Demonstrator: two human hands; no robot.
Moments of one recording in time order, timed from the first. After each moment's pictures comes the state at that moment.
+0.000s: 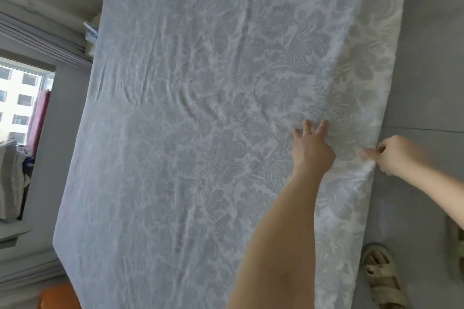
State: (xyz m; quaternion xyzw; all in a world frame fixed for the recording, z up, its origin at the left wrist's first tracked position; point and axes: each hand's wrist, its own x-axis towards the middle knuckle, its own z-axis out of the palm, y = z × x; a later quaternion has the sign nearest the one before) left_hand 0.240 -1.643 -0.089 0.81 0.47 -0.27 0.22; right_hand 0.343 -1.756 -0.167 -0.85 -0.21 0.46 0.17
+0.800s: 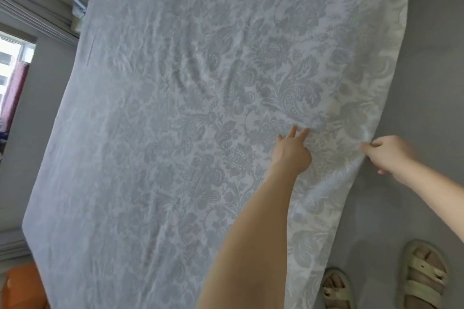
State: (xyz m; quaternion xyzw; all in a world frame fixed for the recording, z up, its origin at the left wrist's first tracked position) left_hand 0.328 -1.570 -0.073 0.77 0.49 -0.30 0.27; right_hand 0.466 -1.684 -0.169 -0.83 -0.15 0.48 0.25
